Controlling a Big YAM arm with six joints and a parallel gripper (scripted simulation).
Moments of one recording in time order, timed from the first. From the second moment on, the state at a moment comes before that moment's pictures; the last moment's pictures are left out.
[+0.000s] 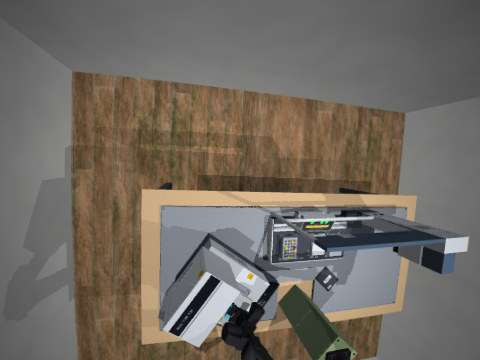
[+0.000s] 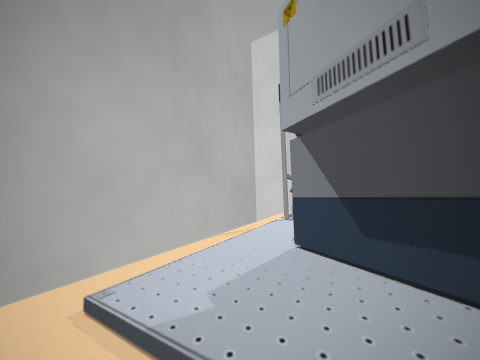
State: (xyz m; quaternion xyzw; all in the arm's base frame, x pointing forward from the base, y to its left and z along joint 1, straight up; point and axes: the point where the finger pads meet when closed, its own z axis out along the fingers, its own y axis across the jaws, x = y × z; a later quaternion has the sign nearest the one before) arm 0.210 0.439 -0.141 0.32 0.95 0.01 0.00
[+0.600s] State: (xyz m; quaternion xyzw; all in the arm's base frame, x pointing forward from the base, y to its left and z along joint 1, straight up) arm 0.206 0.435 -0.146 0.31 0.95 0.00 0.00
